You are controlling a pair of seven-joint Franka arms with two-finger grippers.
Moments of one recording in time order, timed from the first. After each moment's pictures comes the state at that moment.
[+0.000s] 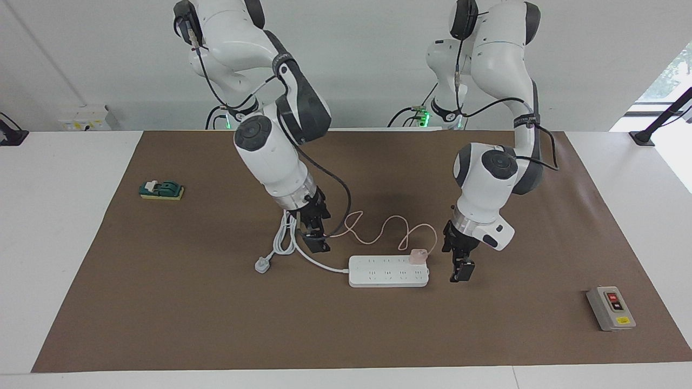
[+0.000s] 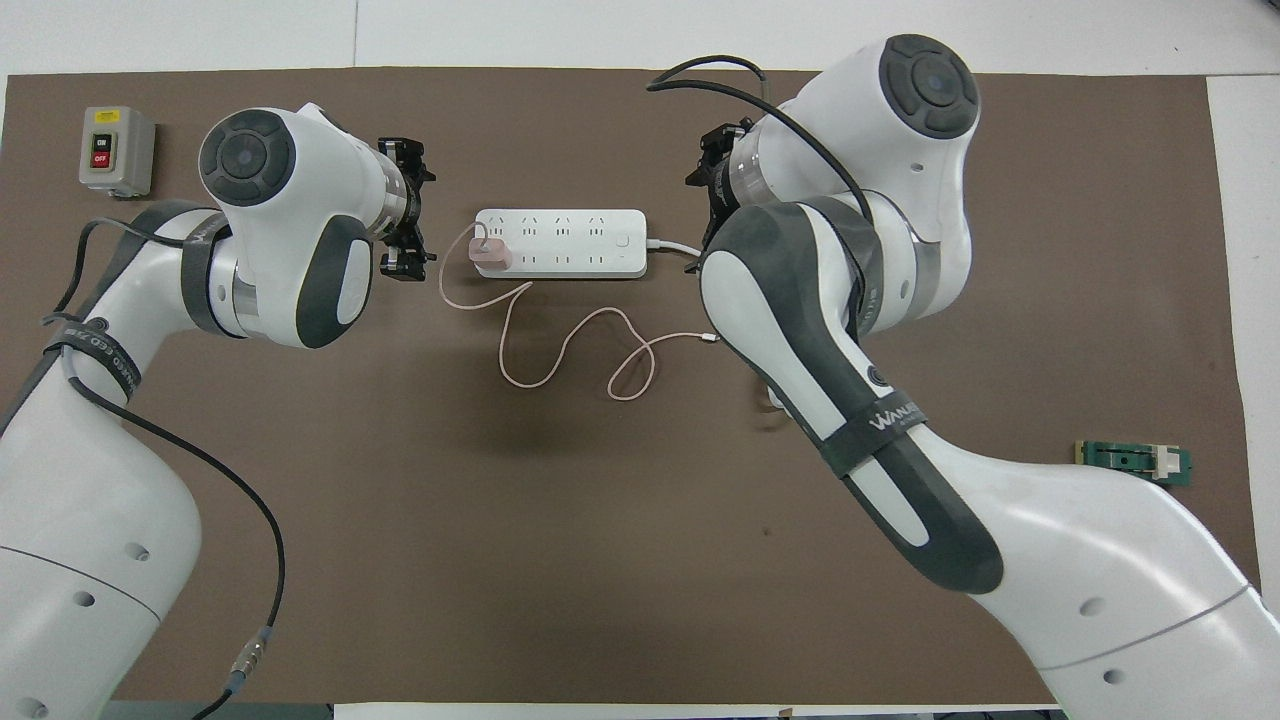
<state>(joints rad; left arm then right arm) -0.28 0.48 -0.03 -1.67 -0.02 2.37 -1.75 0.37 0.56 0.03 -1.35 0.31 2.08 1.86</state>
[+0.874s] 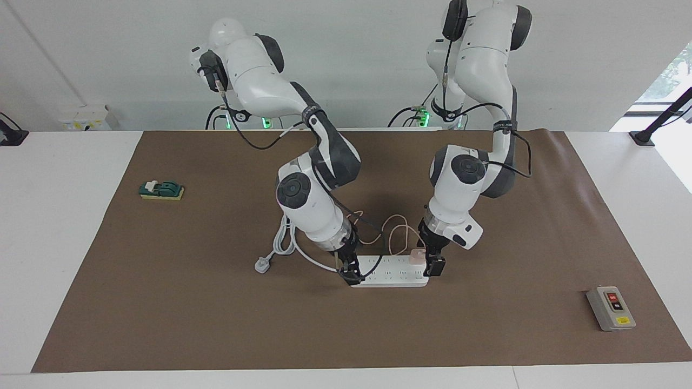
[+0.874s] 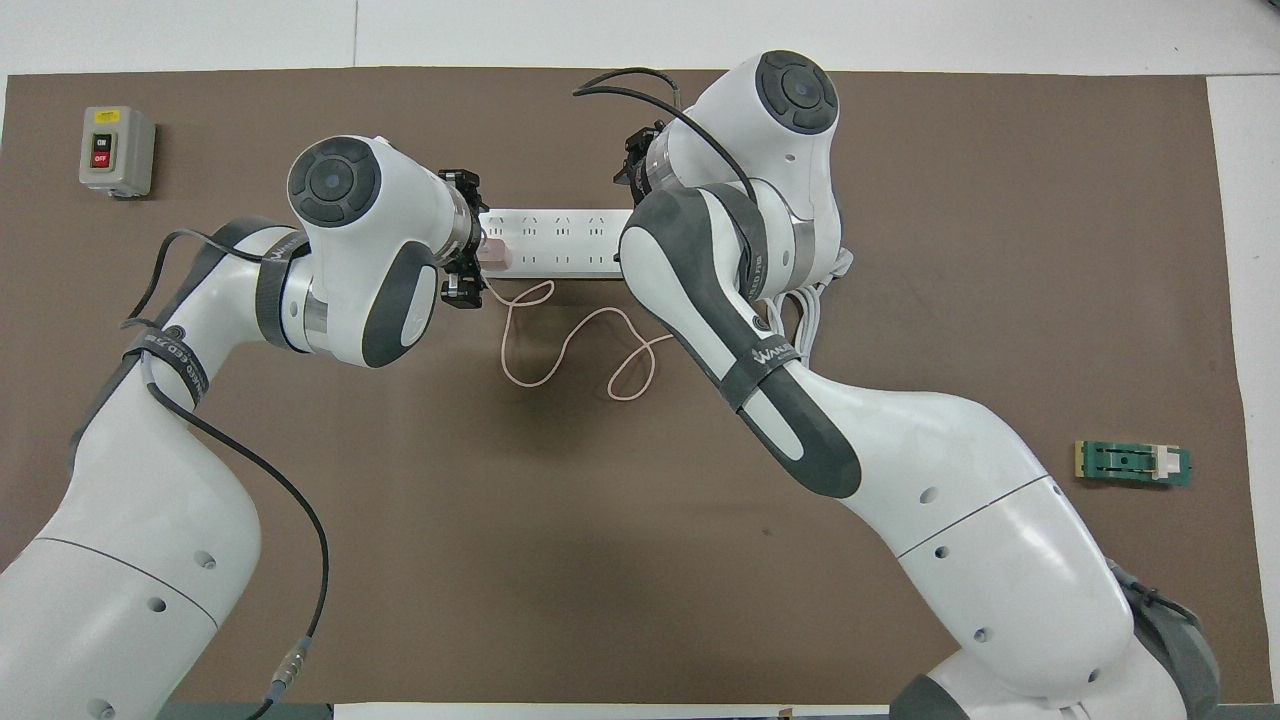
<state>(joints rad) -0.36 0.50 -0.03 -1.68 -0.04 2.35 -1.85 0.42 0.86 0.03 -1.04 0.38 2.08 1.86</state>
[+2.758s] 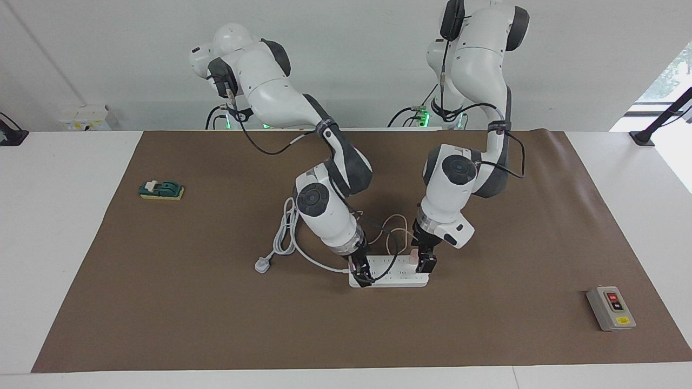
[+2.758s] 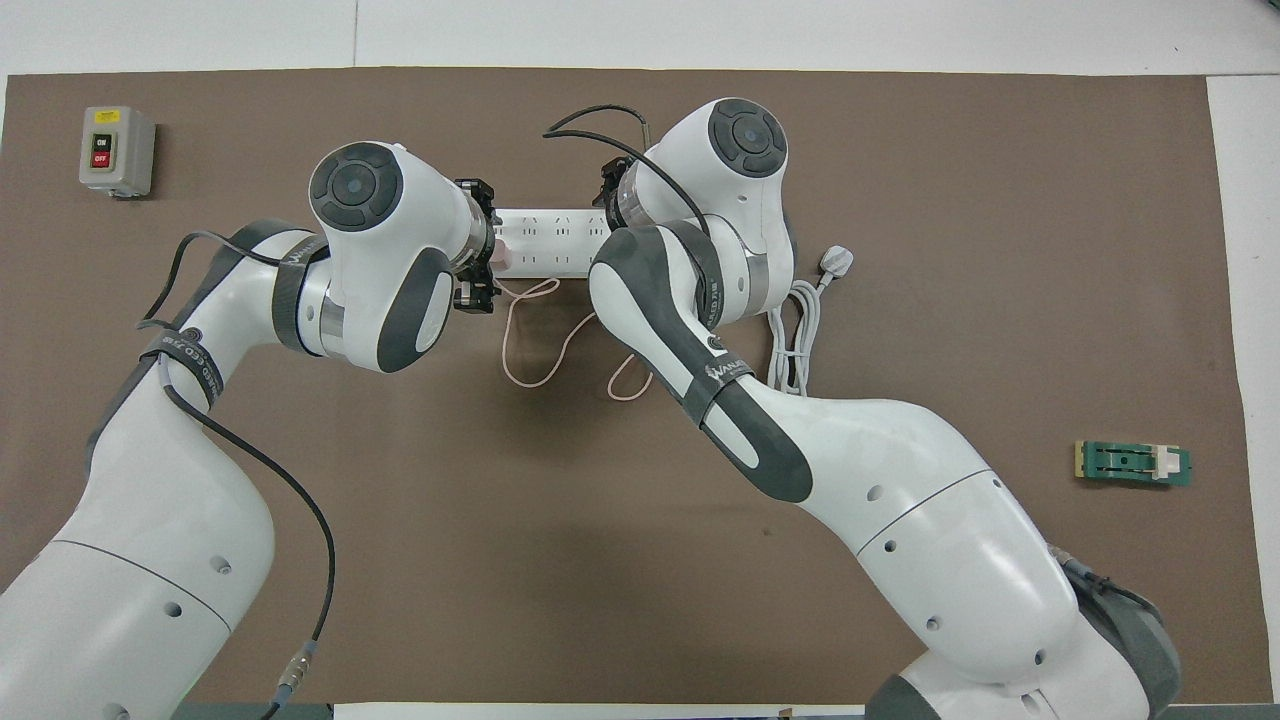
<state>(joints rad) -0.39 0.51 -0.03 -1.68 -0.04 2.33 -1.85 0.46 0.91 0.03 -1.08 0.38 2.18 1.83</state>
